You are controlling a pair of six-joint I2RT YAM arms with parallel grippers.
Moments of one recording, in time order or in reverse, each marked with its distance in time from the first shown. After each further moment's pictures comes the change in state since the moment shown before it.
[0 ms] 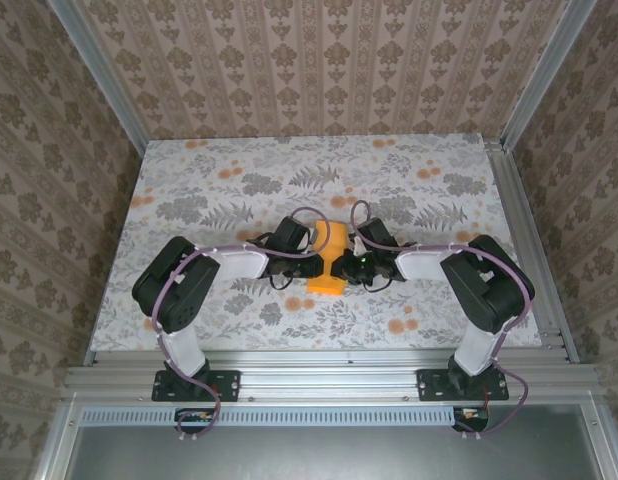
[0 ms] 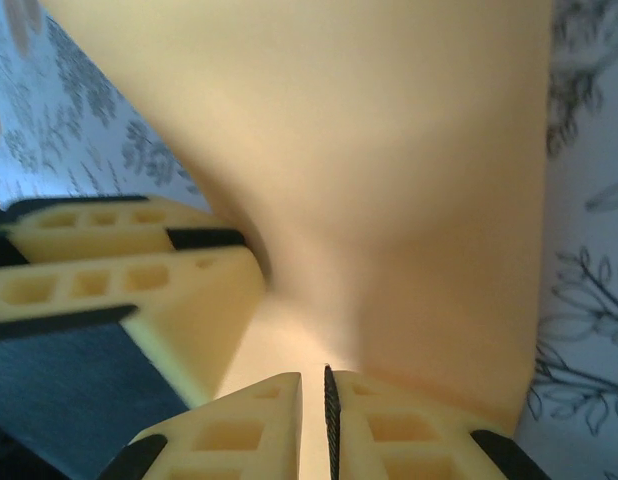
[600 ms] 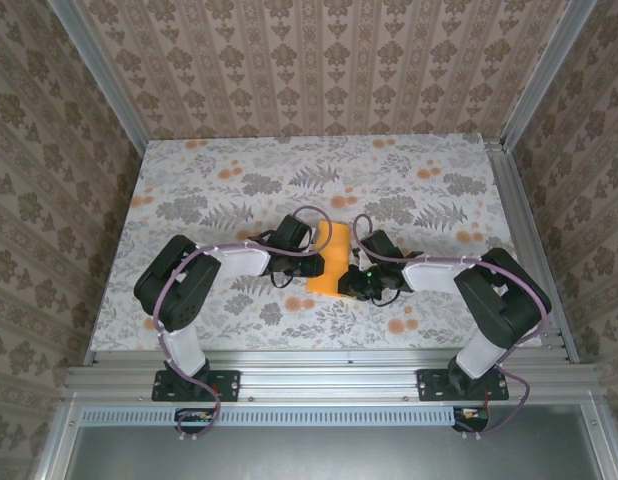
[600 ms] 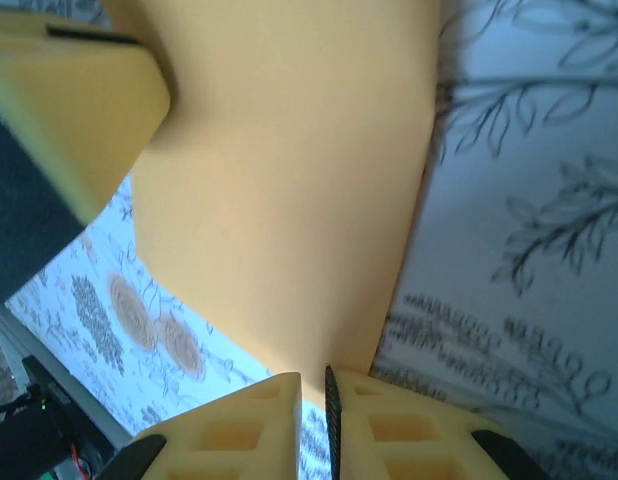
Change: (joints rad) left arm -0.001 0.012 0.034 -0.048 0.000 0.030; right arm 0.040 -0.127 -0.089 -0.130 0.016 -0.049
